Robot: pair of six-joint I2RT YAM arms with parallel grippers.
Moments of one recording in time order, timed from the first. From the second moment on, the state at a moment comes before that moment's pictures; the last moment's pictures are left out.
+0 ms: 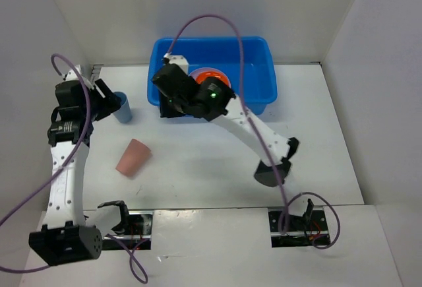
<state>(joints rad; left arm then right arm) 0.19 1.01 1.17 -0.61 0.11 -0.39 1.08 2.22 2.79 -1.26 0.34 0.70</state>
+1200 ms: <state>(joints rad) 0.42 1.78 1.39 -0.48 0.27 -0.39 1.16 1.06 1.38 -1.00 0.34 0.92</state>
